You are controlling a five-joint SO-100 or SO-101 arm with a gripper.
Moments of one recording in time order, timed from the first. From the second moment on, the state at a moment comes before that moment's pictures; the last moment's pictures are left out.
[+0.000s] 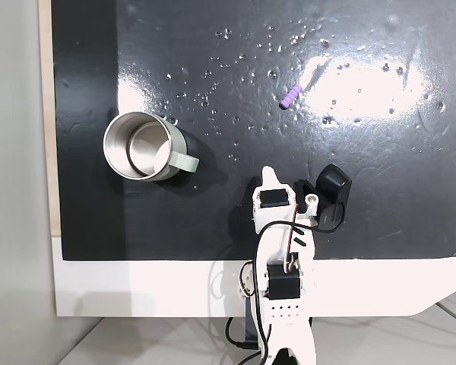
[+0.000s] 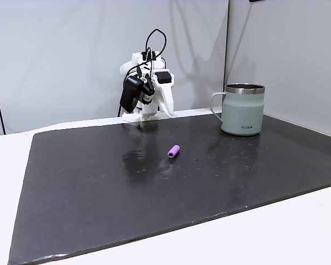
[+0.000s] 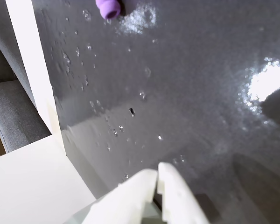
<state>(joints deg) -4.1 189.3 174.0 55.5 -1.5</state>
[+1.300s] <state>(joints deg) 4.6 173.8 145.7 62.9 -26.9</state>
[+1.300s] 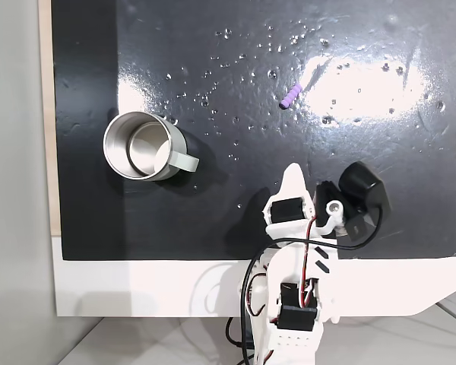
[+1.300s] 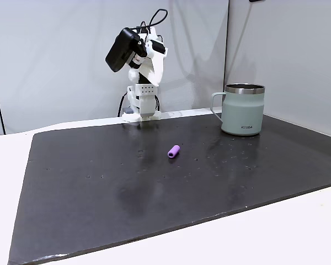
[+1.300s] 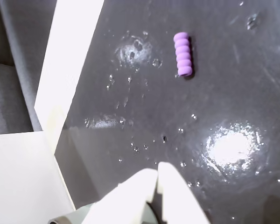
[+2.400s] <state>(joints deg) 9.6 108.9 106.9 62.5 -40.1</state>
